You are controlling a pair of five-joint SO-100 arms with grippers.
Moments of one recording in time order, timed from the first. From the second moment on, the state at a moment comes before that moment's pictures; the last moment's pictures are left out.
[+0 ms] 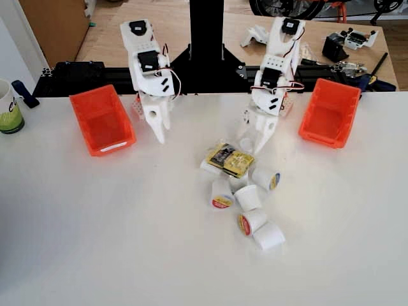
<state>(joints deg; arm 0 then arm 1) -10.6 128.1 124.4 75.0 -158.6 21.4 125.7 147.6 43.2 128.2</state>
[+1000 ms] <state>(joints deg) -10.6 128.1 126.0 73.6 -158.6 25.8 142.7 127.0 57.9 117.2</state>
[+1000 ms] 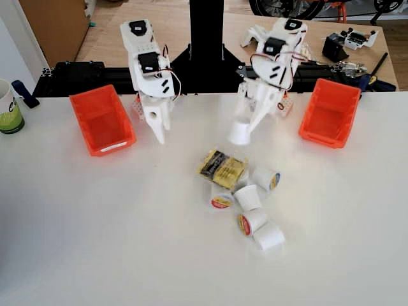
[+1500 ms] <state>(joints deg) -10.6 128.1 128.4 70.1 -158.6 21.6 147.7 119.4 44.7 113.1</state>
